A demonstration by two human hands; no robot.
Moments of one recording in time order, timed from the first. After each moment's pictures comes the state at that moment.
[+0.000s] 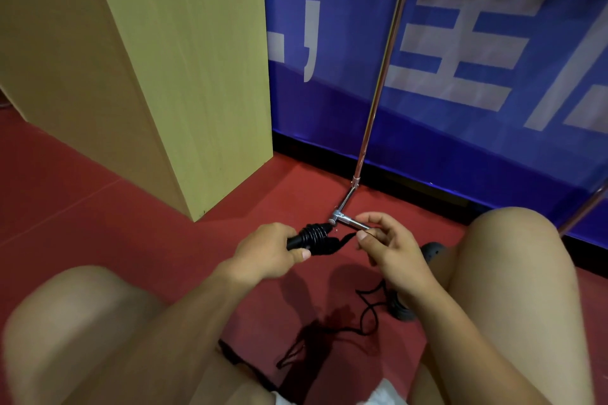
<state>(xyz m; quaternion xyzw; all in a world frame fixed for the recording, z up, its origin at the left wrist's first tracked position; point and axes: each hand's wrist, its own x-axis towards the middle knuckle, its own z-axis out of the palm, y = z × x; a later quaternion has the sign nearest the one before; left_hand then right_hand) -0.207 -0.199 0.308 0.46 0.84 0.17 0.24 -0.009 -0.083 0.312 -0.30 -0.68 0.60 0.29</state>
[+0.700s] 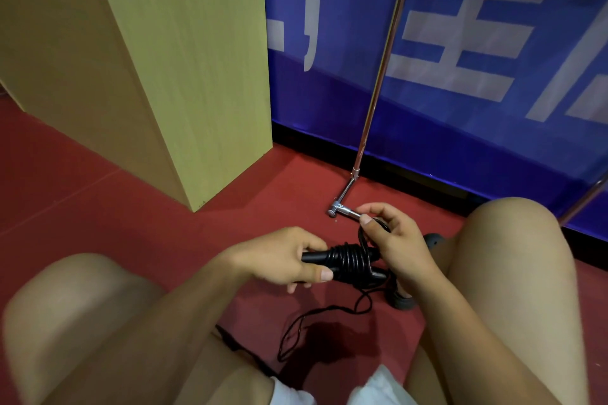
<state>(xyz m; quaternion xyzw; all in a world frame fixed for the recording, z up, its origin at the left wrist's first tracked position) -0.185 -0.211 0.332 0.58 0.64 0.22 0.44 -0.005 -0.084 0.318 -0.30 -0.69 0.58 0.31</state>
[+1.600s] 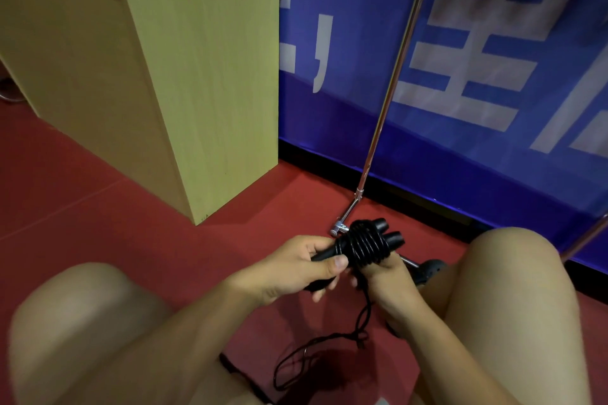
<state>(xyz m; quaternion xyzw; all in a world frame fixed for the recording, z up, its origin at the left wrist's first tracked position) -0.169 -0.208 0.332 0.48 0.54 0.48 0.50 -0.019 -0.103 0.310 -0.30 -0.66 0.64 0.26</state>
